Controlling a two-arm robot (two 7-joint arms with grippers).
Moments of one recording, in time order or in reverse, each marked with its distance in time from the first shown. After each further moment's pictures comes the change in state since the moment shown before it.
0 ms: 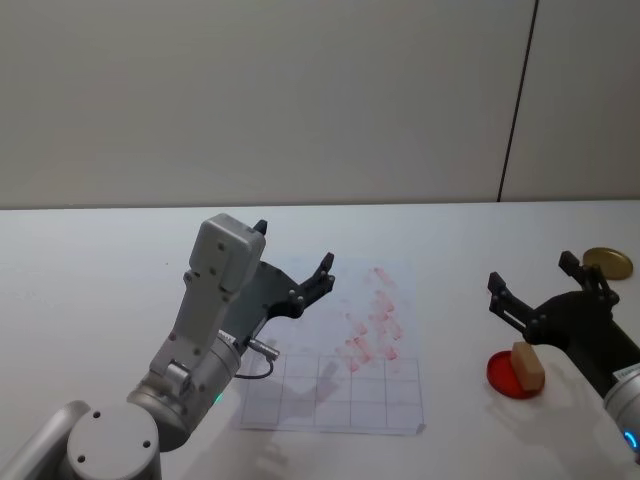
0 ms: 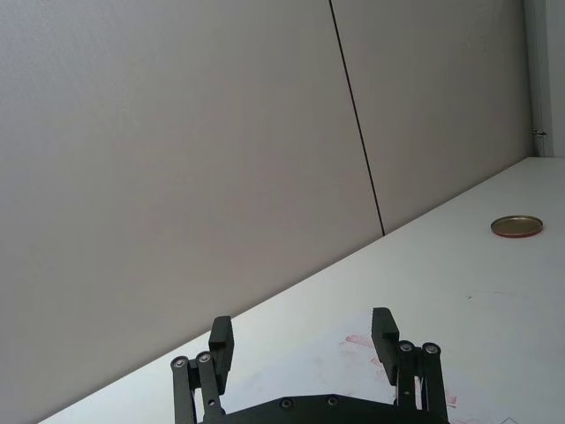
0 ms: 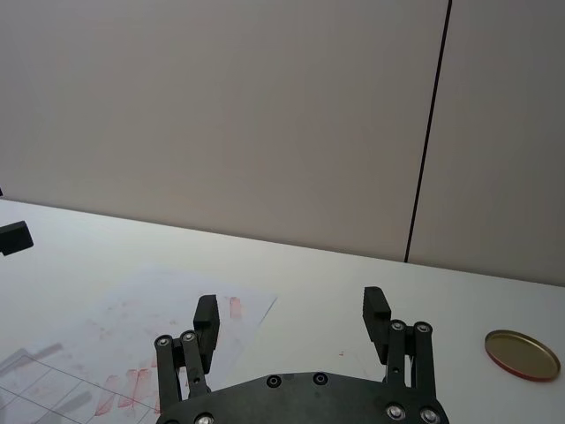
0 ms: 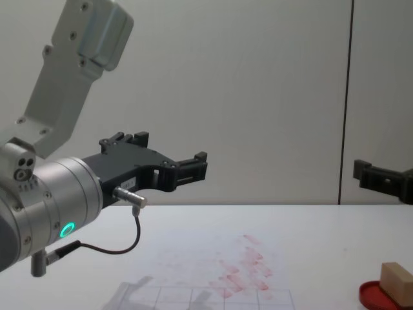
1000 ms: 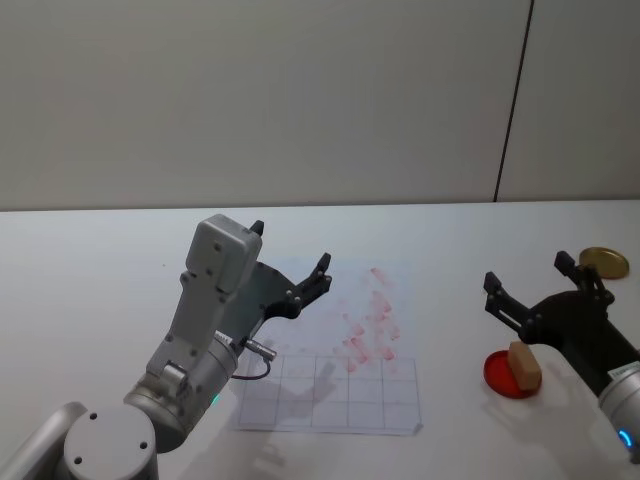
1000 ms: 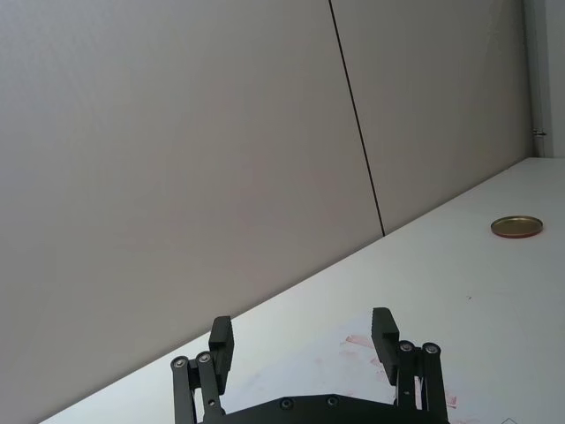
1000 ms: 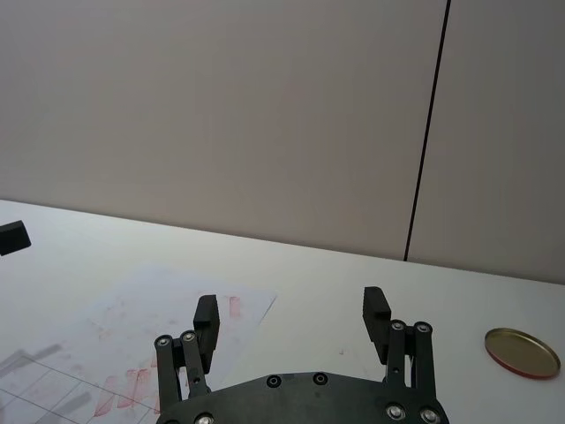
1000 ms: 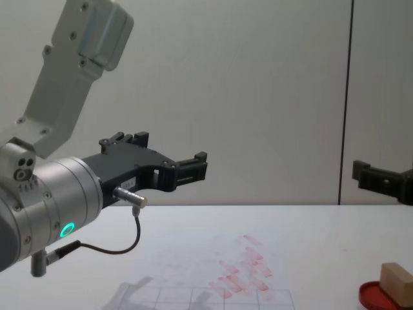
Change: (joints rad) left arm 0.000 0.000 0.000 0.000 0.000 0.000 0.000; right arm 0.001 -0.004 -0.001 0.001 -0.001 0.002 -0.002
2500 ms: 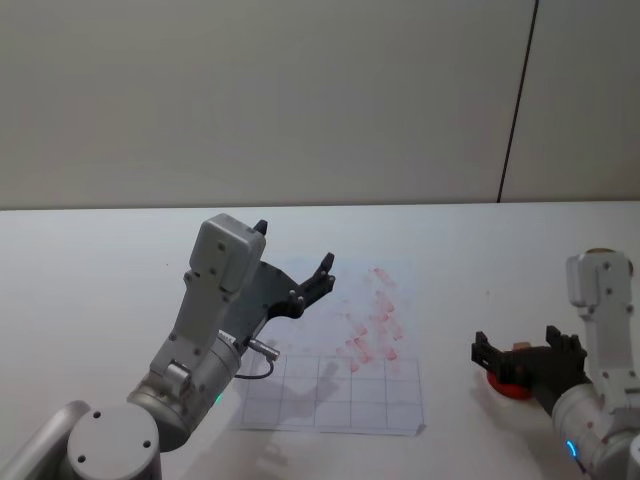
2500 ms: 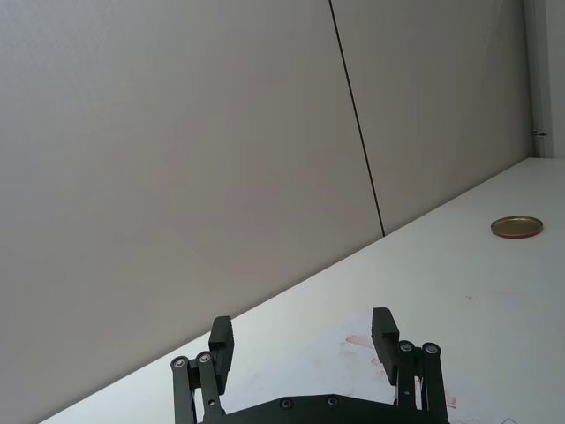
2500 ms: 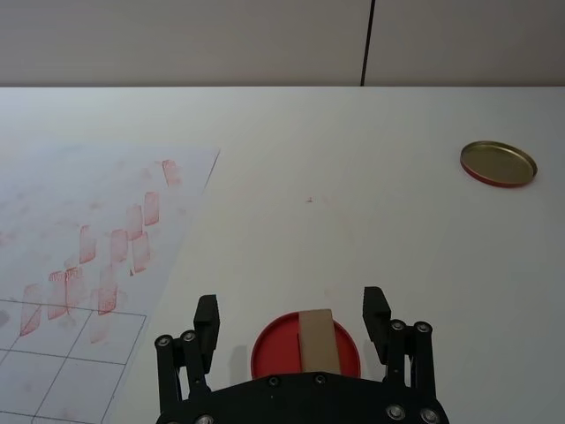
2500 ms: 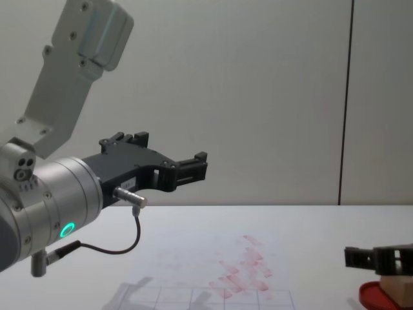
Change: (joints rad) left arm 0.000 0.000 0.000 0.000 0.000 0.000 0.000; right arm 0.056 -0.159 -0.044 0.033 -0.017 0.453 -0.266
